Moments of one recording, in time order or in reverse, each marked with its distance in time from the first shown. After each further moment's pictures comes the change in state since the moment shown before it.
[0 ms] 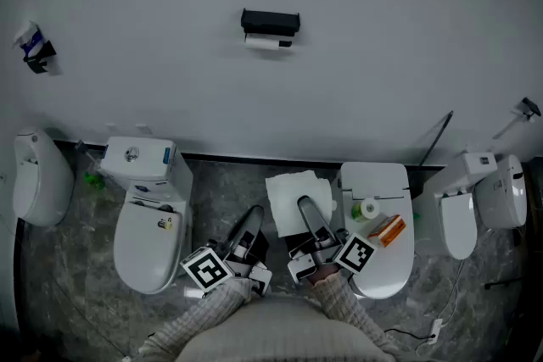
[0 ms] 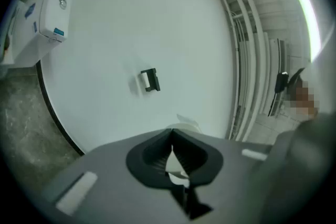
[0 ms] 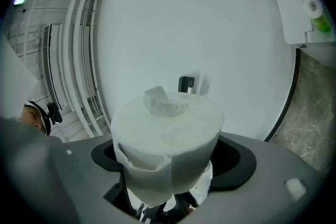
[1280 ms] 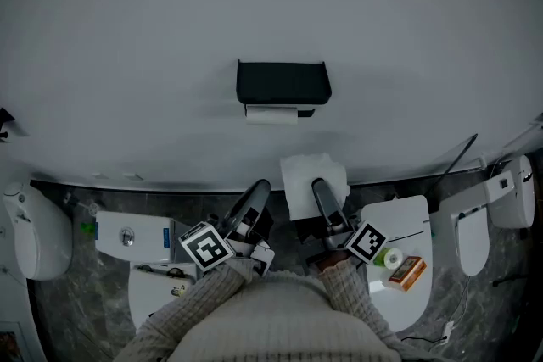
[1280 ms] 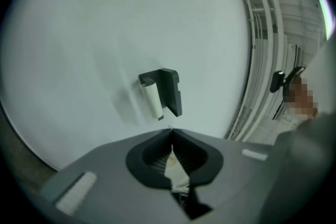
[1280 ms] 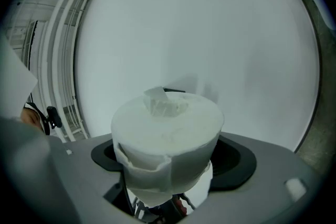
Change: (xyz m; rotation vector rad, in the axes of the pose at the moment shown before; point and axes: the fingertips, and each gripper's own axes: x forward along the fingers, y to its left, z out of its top) left arm 0.273 0.144 0.189 0.011 0.135 -0.072; right arm 0.274 -0.119 0.160 -0.002 -0.143 -0.054
